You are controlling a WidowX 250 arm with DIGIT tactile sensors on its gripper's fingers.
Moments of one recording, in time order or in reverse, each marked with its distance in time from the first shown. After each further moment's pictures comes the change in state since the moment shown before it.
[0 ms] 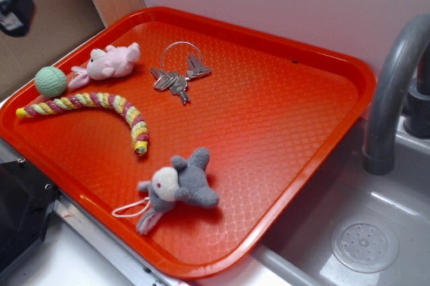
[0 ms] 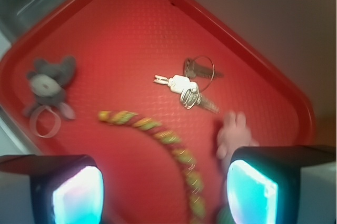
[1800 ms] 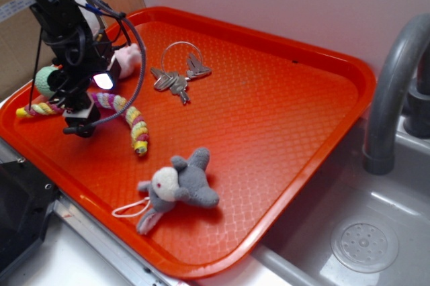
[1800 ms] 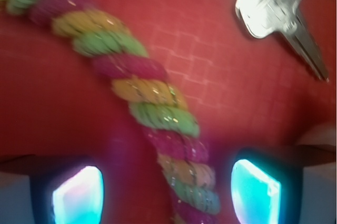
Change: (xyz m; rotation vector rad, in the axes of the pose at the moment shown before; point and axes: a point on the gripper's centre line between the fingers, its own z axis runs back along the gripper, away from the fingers) arm -0.030 -0.006 -0.139 -0.026 0.253 -0.266
